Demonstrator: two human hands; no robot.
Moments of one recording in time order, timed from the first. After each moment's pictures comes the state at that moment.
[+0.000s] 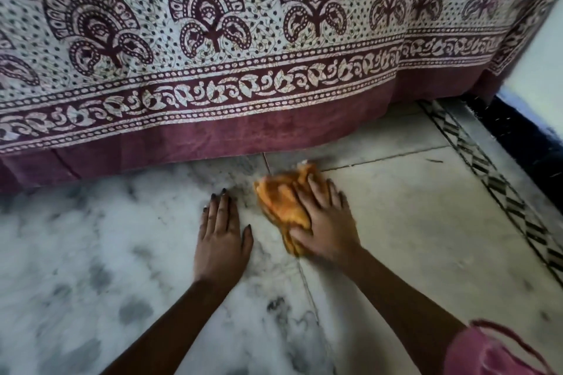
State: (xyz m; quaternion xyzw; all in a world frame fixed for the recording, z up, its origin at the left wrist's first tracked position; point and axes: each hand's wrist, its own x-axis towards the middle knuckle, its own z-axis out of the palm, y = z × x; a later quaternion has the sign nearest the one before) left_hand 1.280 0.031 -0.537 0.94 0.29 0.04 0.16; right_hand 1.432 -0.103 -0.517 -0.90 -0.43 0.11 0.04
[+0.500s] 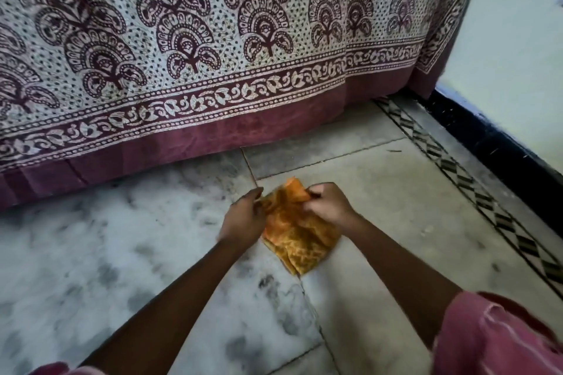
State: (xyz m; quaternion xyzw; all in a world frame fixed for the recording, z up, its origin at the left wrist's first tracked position) left_hand 1.313 0.008 -0.481 0.87 0.25 0.07 0.43; right_hand 1.422 -0.124 -0.441 -0.88 -0.16 0.27 0.34
